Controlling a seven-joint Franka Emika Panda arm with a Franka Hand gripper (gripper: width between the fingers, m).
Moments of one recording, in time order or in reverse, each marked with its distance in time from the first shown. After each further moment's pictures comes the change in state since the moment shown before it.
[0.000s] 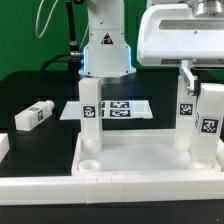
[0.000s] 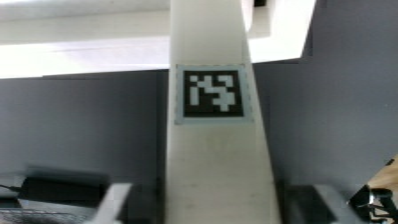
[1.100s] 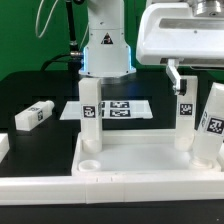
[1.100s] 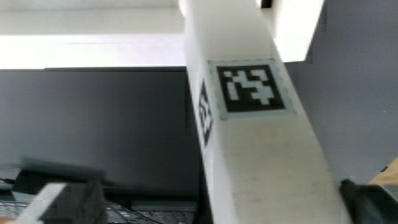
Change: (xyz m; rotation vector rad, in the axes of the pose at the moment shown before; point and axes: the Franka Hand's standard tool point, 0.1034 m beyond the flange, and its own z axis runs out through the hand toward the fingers) arm 0.000 0.001 0.000 -0.002 0.001 -0.042
